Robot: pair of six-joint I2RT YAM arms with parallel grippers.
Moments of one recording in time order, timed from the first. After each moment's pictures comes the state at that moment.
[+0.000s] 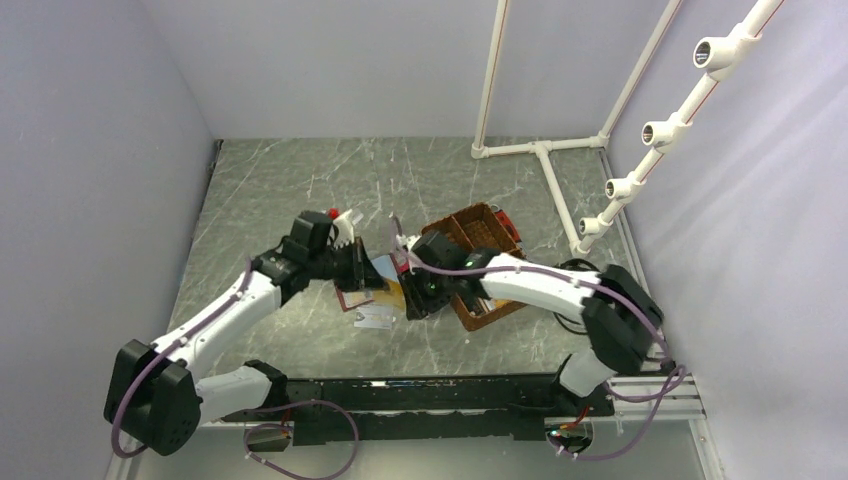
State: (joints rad) left arm -0.48 1.13 0.68 -0.30 0.52 -0.73; right arm 0.94 1.62 1.00 -0.41 -0.16 0.42
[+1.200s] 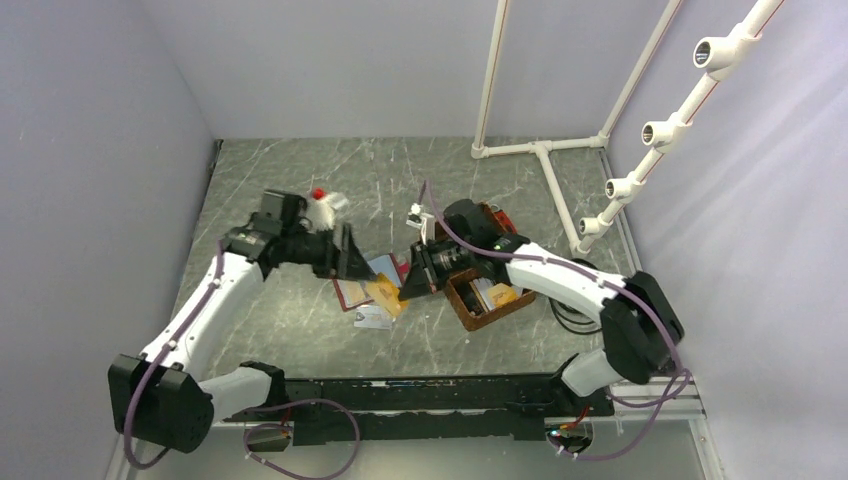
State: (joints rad) left arm -0.34 1.14 0.97 -0.71 0.88 -0.27; right arm 0.74 1.44 0.94 -0.14 -0.88 0.44
